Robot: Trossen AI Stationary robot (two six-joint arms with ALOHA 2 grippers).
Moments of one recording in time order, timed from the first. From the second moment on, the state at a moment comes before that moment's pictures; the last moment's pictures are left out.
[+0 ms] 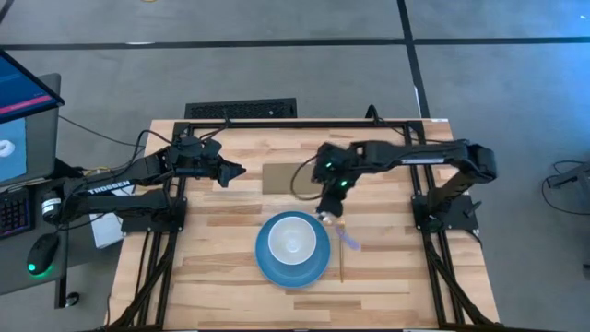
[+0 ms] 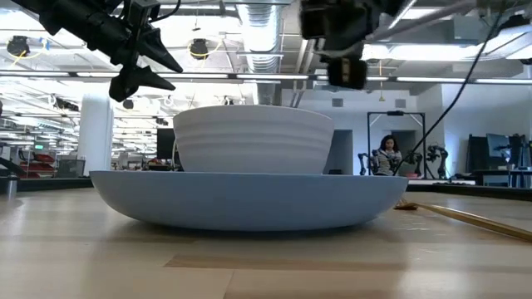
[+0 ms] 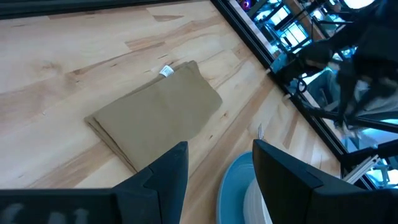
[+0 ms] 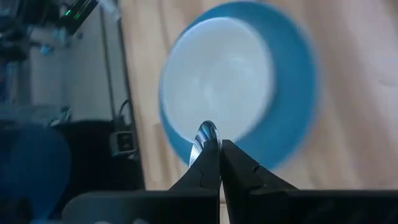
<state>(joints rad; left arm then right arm) 0.41 0.76 0.58 -0.28 0.14 -0.67 -0.12 1.58 1.29 -0.72 -0.57 0.36</state>
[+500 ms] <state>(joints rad) 0.41 0.76 0.58 -0.40 0.14 -0.66 -0.02 1.98 1.59 -0.72 -0.74 0.33</state>
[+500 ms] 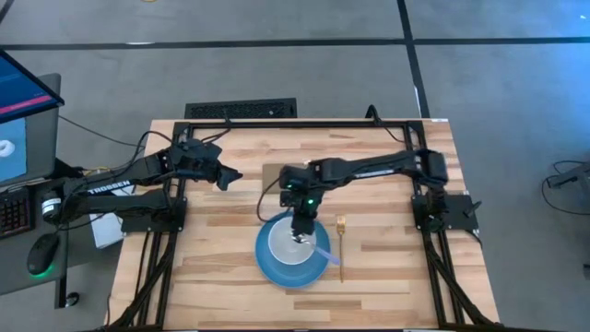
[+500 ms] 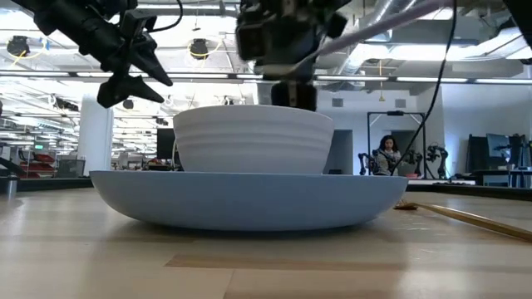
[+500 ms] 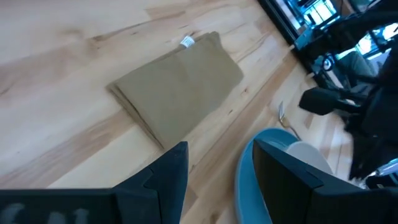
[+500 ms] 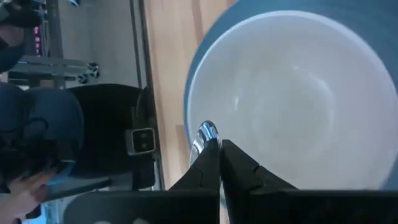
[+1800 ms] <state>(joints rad) 0.41 0.76 0.58 -0.41 0.15 -0.58 -0.01 2.14 1.90 -1.04 -0.53 0.27</state>
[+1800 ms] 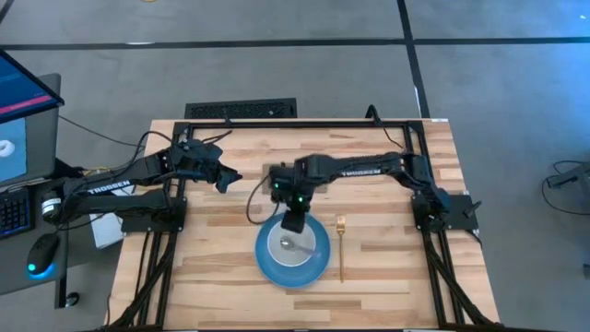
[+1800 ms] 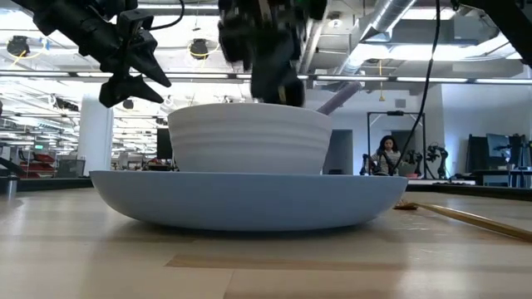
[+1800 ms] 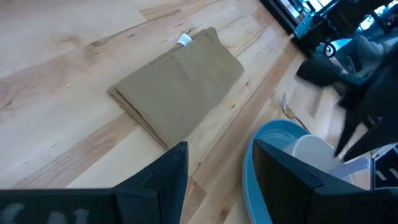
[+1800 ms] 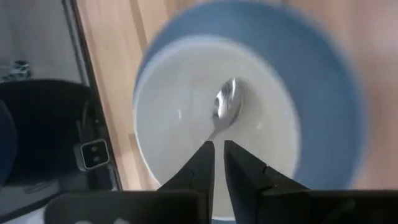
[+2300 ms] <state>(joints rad) 0.41 0.67 0.58 -0.24 0.01 -0.44 -0.05 1.55 1.85 -0.93 0.62 0.18</state>
